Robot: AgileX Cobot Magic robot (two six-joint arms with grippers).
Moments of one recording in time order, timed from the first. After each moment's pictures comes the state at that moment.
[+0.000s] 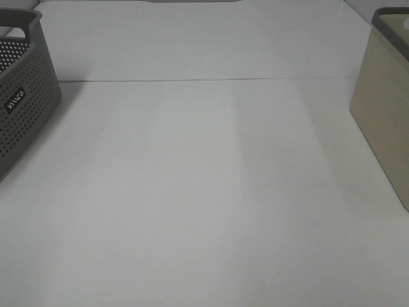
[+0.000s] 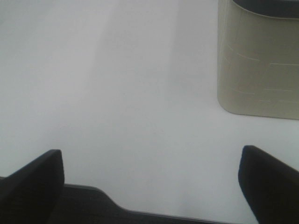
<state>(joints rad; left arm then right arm) 0.04 -0.01 -0.51 -0.03 1.05 0.01 0.09 0.00 -0.46 0.07 1.10 -0.03</state>
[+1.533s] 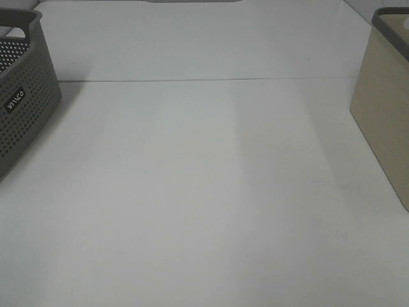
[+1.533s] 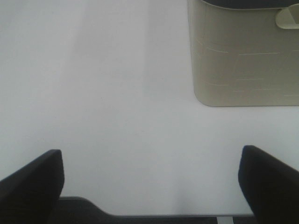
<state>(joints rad) 0.04 -0.01 -0.51 -0.03 1.05 0.01 -0.04 0.00 -0.46 0.07 1.10 -0.03</state>
